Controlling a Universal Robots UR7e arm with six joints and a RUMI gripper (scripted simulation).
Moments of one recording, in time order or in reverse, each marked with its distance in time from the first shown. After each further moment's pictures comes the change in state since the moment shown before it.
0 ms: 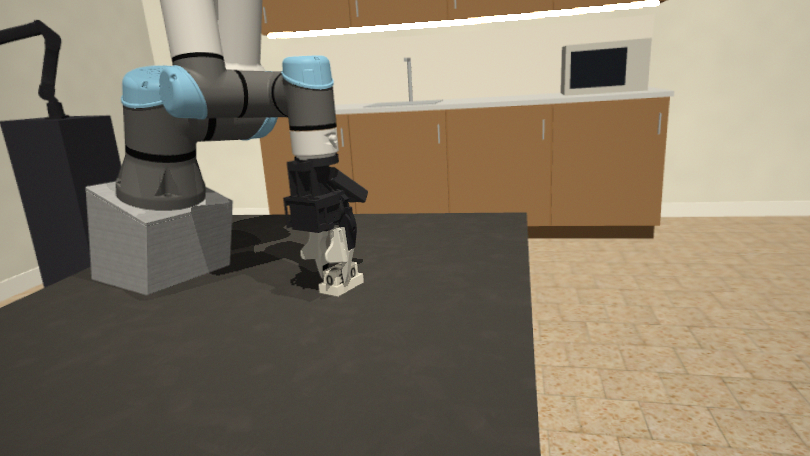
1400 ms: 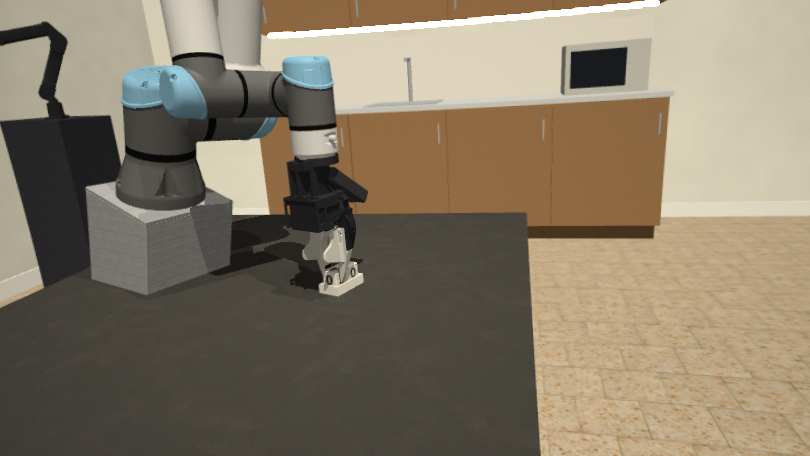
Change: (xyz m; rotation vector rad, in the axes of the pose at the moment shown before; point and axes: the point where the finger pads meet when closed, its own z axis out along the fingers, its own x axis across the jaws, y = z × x) arm 0.000 0.000 0.000 0.000 0.000 0.000
